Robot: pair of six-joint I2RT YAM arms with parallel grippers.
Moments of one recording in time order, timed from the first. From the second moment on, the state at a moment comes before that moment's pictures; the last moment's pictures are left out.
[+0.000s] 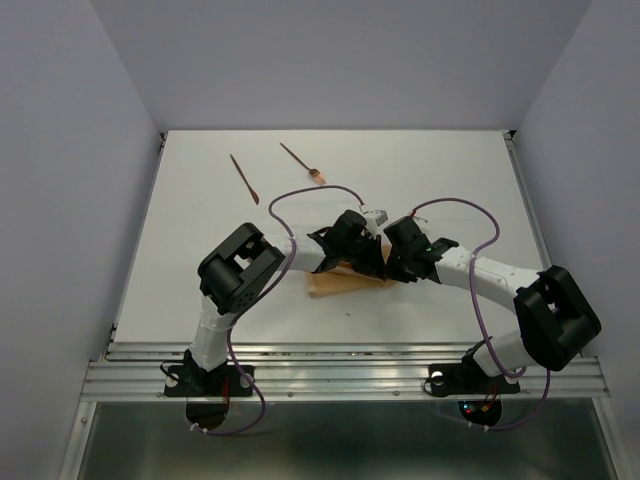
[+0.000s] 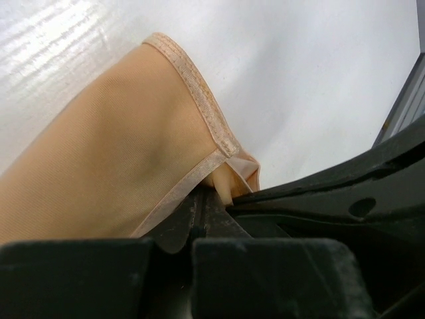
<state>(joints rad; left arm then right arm) -0.85 2.03 1.15 0.22 0.42 -0.59 0.62 1.43 0.79 -0.41 0.21 0.84</state>
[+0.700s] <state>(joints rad) -0.85 1.98 1.08 0.25 0.41 -0.62 0.62 1.40 0.78 -0.42 0.23 0.86</state>
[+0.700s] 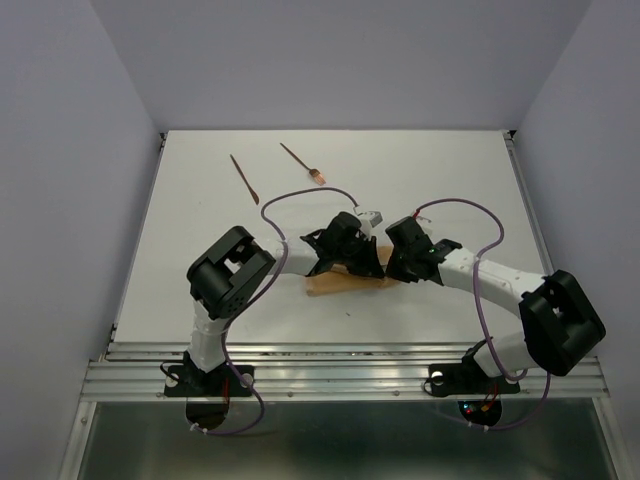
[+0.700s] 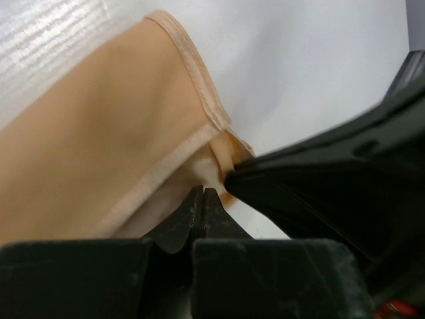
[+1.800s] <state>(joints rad) -0.85 1.86 1.19 0.01 0.32 -0.10 0.62 1.35 0.77 -0.42 0.25 0.87</state>
